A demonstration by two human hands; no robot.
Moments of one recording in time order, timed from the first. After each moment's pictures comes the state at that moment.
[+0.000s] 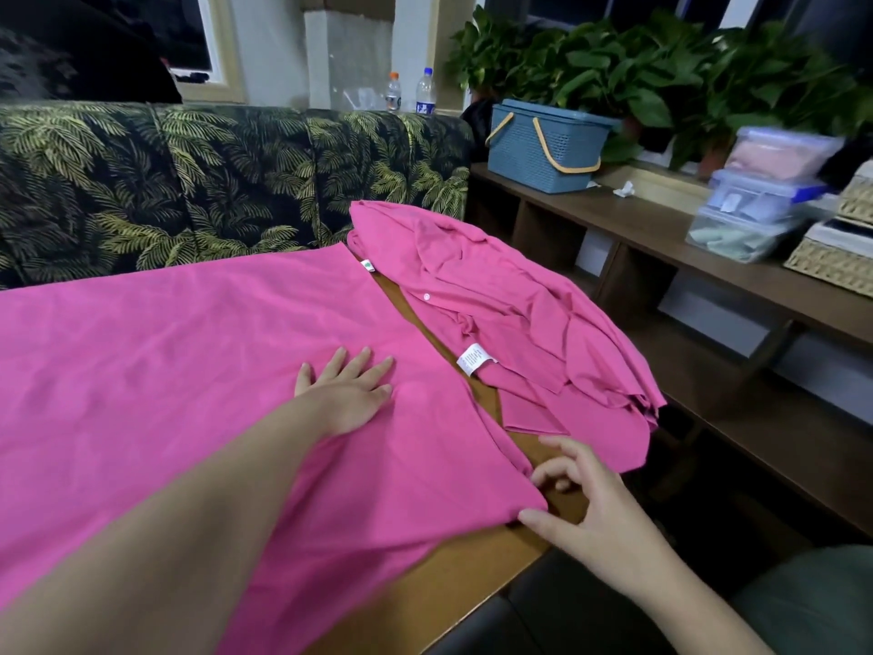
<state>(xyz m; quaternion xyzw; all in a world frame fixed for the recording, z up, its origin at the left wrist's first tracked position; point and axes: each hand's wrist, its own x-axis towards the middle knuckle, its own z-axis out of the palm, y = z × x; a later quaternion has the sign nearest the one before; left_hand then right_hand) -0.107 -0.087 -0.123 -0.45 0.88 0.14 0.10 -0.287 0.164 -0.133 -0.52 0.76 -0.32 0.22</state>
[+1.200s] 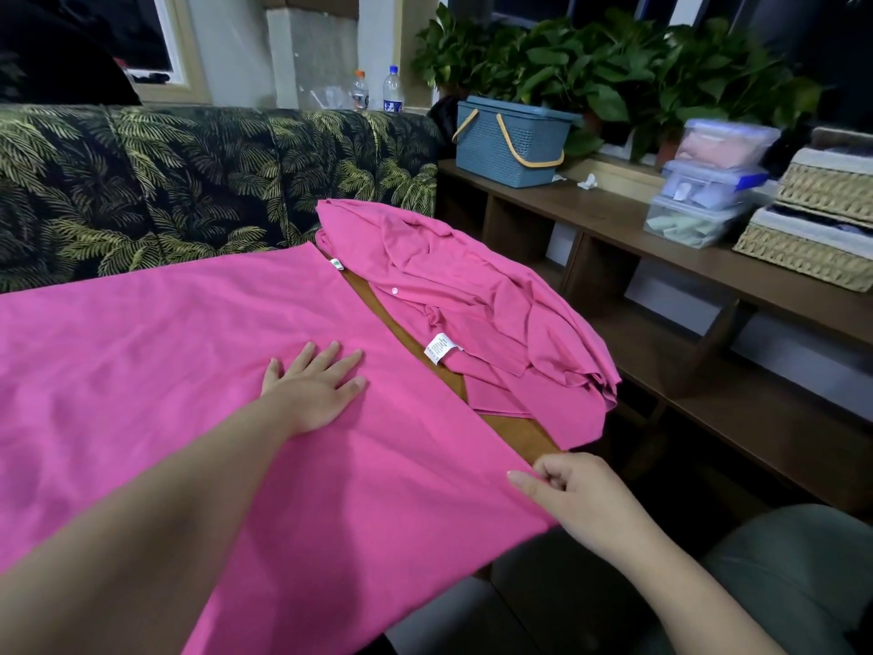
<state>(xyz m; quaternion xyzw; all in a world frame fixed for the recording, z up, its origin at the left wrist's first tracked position) -0.106 -0.087 -0.130 -0.44 0.89 0.11 0.08 -0.295 0.180 -0.131 -0.50 0.78 -0.32 0.20</state>
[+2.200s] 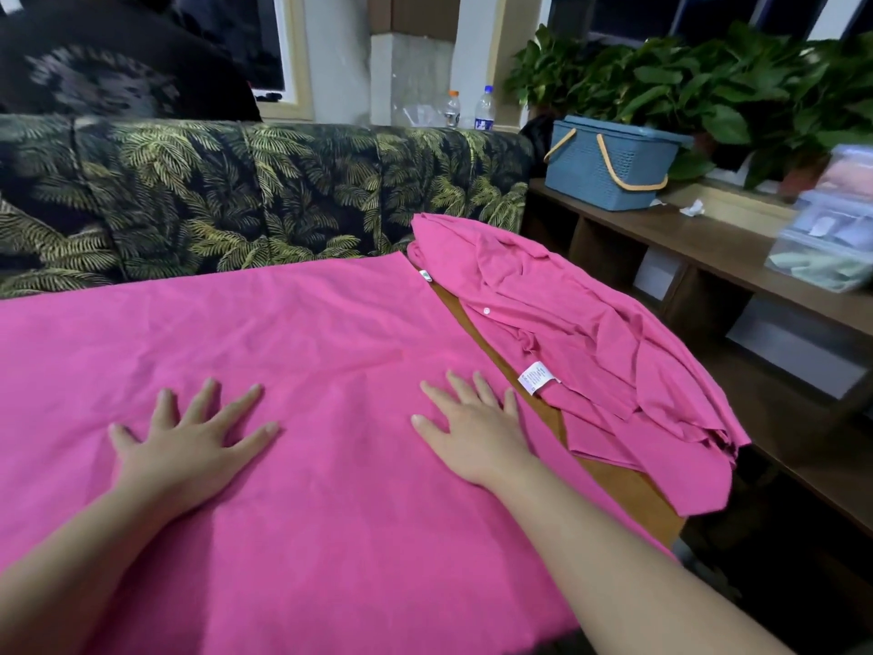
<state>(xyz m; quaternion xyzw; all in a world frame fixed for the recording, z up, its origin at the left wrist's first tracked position) 0.079 -0.087 -0.136 -0.65 0.75 0.08 0.04 -0.205 -0.010 -0.136 -0.64 0.76 -0.05 0.09</state>
